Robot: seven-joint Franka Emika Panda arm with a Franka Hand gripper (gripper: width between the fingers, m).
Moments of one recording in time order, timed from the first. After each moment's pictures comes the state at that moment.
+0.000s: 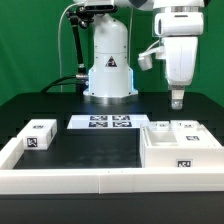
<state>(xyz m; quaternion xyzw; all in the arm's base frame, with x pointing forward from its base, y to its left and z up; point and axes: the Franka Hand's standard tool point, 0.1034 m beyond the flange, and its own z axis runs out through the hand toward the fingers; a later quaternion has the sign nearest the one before) 0.510 0.092 0.095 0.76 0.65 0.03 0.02</state>
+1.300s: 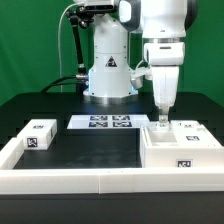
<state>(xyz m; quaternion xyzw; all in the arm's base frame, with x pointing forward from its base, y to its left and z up) 0.415 0.091 0.042 0.75 0.66 0.01 -0.02</state>
